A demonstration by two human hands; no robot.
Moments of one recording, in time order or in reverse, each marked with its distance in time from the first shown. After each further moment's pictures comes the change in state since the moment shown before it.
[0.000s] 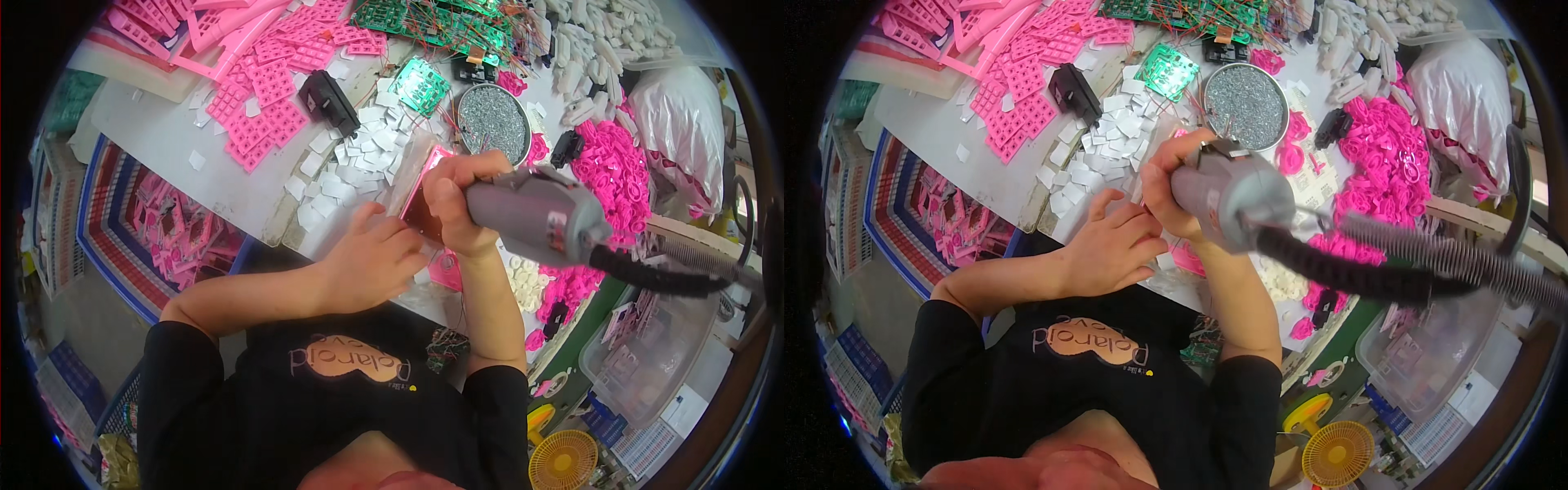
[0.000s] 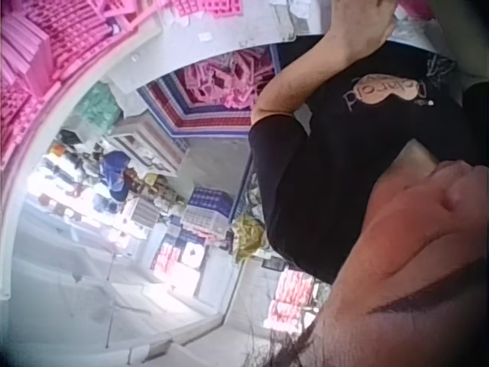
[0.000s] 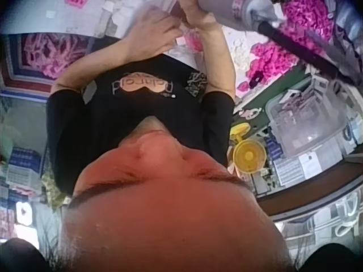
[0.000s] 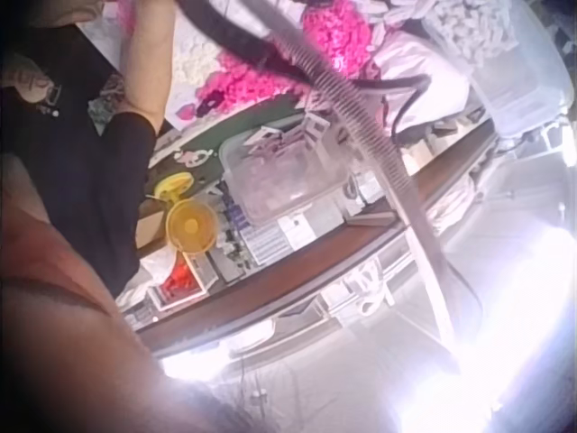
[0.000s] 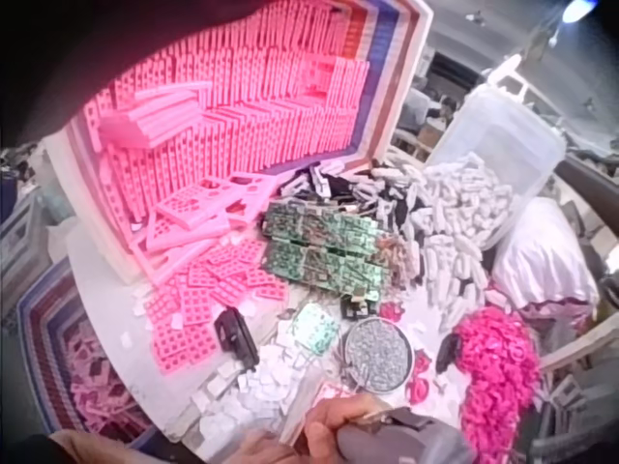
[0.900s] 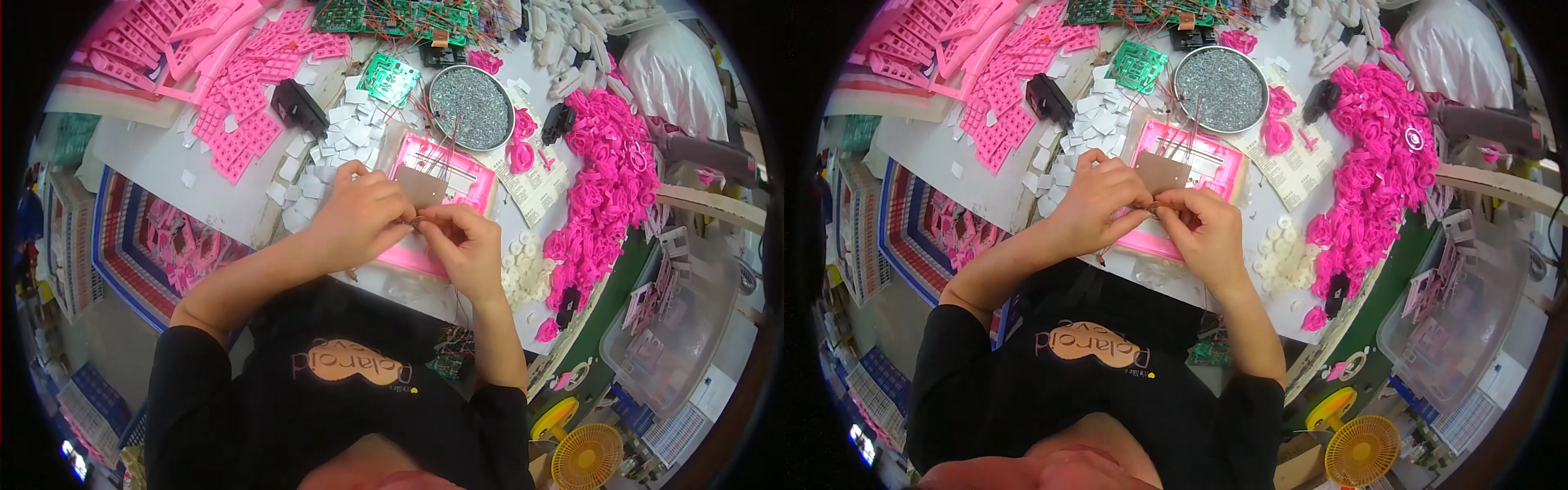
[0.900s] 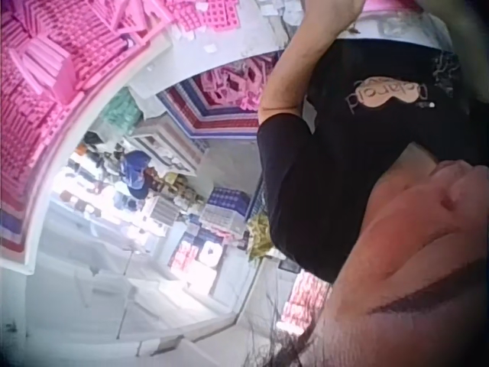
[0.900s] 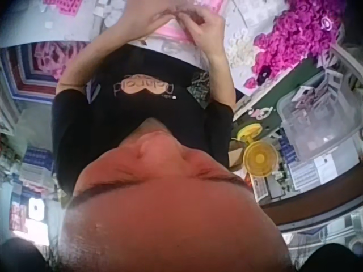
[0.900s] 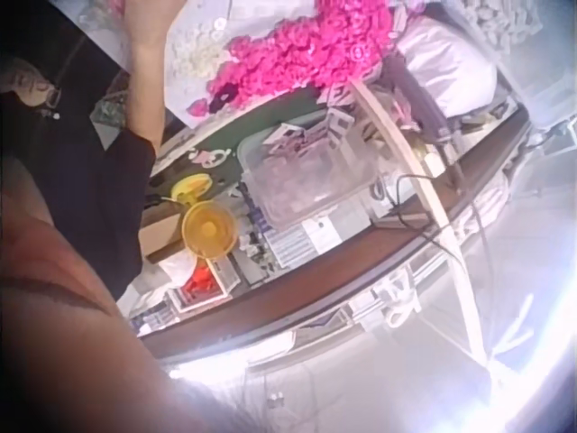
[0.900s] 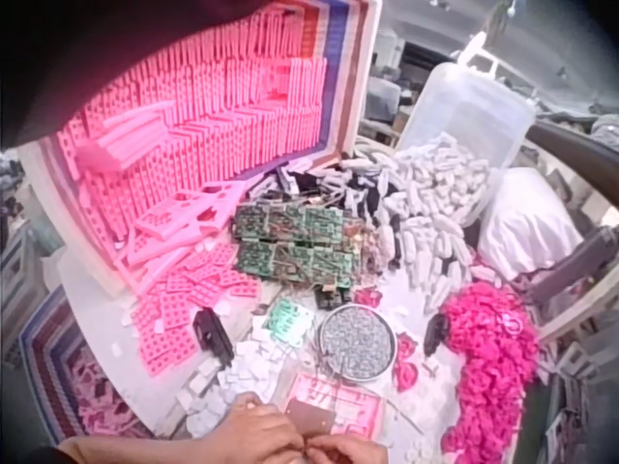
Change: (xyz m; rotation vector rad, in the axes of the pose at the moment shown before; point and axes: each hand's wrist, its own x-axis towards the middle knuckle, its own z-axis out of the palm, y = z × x) left_hand 0.038 -0.027 -0.001 -0.109 0.045 -0.092; right_hand -0.080 -0.036 -0.030 -0.203 0.095 0.698
